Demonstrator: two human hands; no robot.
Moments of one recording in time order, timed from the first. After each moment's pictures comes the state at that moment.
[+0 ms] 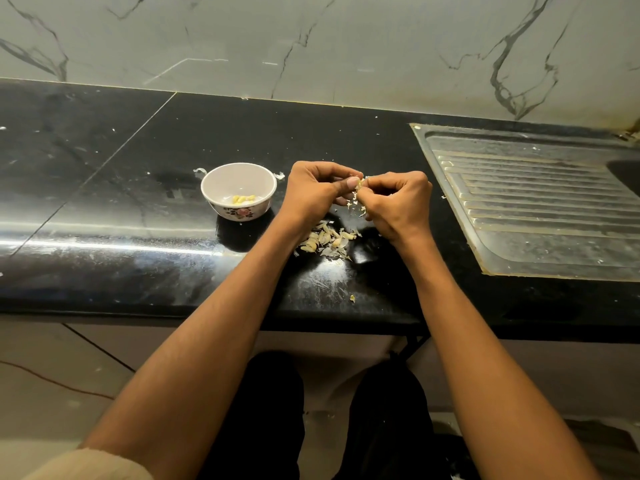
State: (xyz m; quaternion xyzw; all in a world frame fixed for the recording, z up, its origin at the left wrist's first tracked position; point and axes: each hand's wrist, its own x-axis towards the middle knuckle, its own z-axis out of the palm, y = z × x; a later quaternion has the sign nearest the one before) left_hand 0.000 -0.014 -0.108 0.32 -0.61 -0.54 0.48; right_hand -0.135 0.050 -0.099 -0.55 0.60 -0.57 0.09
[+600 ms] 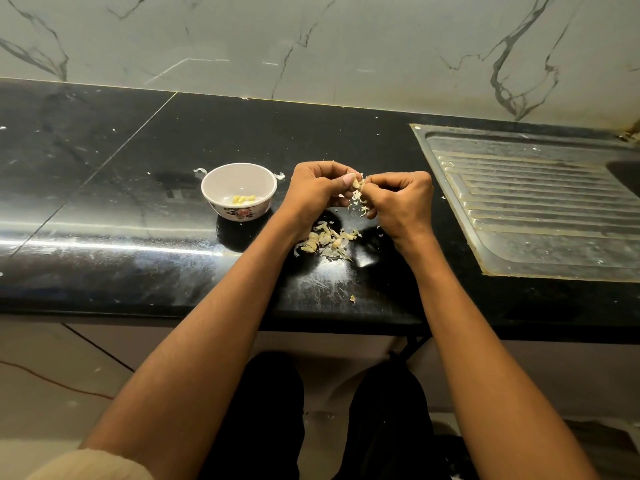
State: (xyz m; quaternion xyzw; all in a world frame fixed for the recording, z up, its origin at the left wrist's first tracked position) left_hand 0.001 -0.013 -0.103 0.32 -0.58 -0.60 0.44; right_hand -0.136 0.048 -0.098 -0.50 0.58 -0.62 0.18
